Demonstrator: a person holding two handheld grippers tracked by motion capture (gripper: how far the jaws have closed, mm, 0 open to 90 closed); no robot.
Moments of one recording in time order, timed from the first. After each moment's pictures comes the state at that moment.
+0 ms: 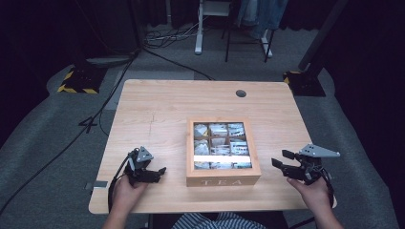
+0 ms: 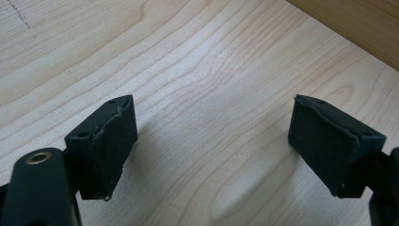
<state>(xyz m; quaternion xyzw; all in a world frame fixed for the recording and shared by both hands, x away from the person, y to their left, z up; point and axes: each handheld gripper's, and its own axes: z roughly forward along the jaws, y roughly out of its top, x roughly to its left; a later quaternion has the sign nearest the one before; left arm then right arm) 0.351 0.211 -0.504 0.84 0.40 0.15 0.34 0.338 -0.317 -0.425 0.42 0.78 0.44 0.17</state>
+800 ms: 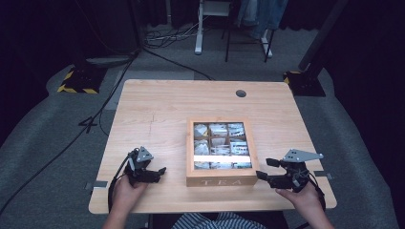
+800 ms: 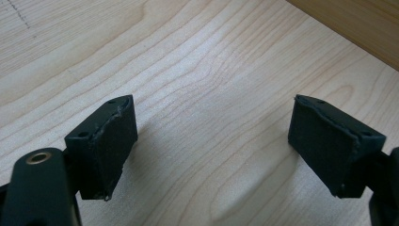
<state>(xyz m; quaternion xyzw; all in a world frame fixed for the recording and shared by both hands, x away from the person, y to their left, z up) 0.351 0.212 -0.504 0.84 0.40 0.15 0.34 0.320 -0.271 -0.419 0.36 0.82 0.43 0.10</state>
